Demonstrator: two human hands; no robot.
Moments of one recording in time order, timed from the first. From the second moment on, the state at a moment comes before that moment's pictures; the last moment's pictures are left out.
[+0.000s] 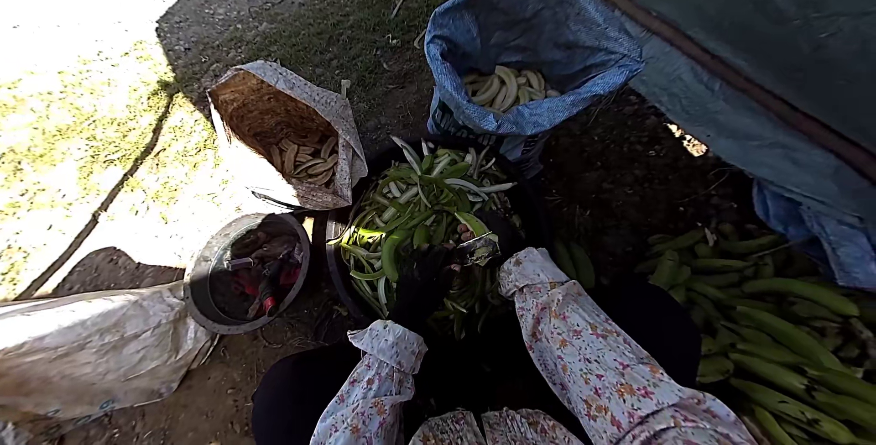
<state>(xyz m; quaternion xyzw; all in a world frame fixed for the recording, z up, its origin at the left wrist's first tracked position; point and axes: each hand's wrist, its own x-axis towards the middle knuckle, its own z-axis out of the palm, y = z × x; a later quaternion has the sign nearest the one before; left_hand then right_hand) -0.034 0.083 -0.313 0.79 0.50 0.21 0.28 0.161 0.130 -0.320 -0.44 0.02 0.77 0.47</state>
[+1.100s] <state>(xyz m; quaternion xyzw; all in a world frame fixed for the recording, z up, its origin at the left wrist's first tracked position) -0.066 0.107 -0.302 0.57 0.63 0.39 0.36 0.106 0.126 -0.326 -0.66 -0.42 0.58 0.23</state>
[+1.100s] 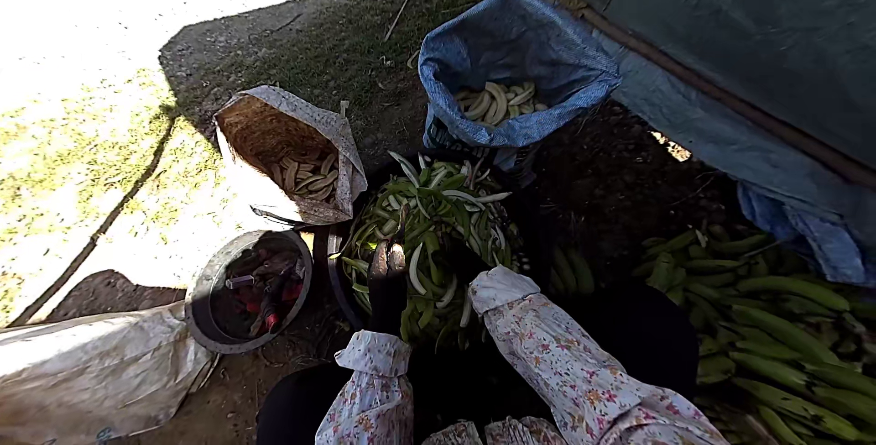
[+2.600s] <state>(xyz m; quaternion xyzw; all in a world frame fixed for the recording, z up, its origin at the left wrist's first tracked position) -0.047 0.086 -0.290 0.72 0.51 0.13 0.46 0.149 0.110 -0.305 -0.70 -0.33 0.48 0.41</state>
